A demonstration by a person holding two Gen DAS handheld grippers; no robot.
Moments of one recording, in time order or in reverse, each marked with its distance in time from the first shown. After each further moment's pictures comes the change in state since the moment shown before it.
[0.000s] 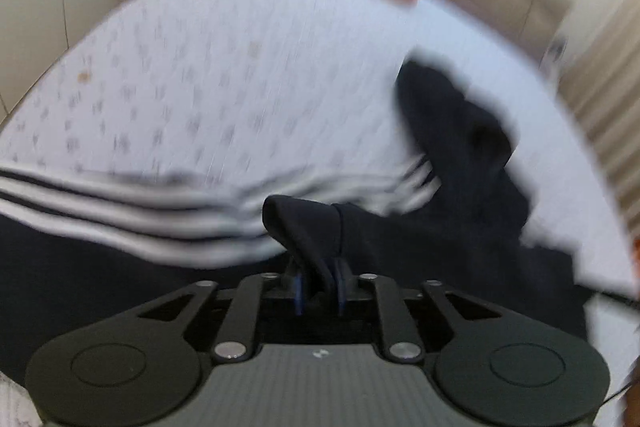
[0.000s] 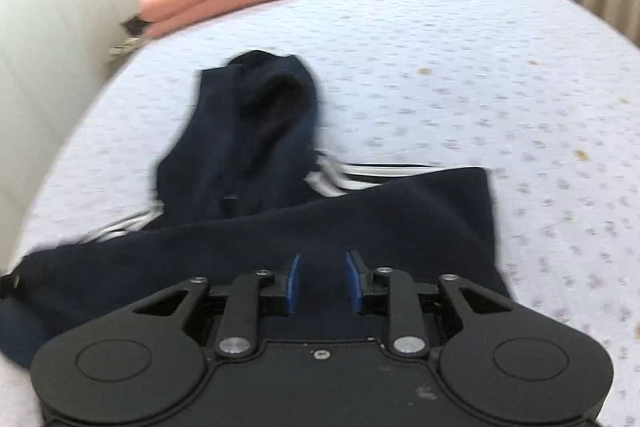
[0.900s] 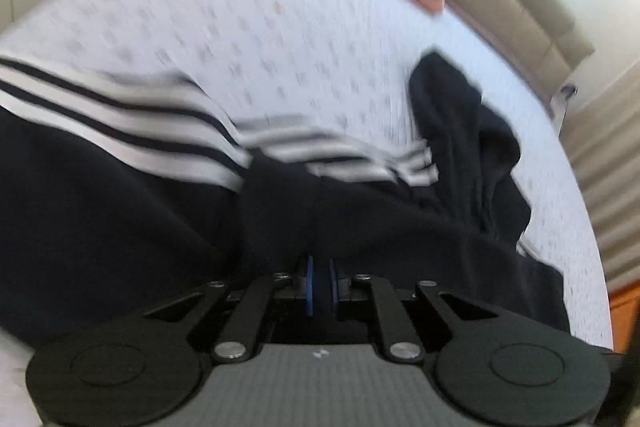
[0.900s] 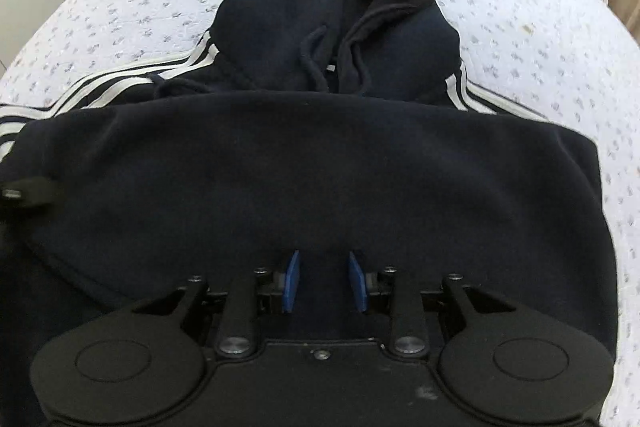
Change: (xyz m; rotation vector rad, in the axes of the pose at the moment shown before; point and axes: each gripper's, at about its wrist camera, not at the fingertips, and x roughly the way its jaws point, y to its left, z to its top) left arm -0.004 0.018 -0.031 -0.224 -0.063 -0.083; right arm 0.051 0.103 -0.053 -0.274 0.236 -0.043
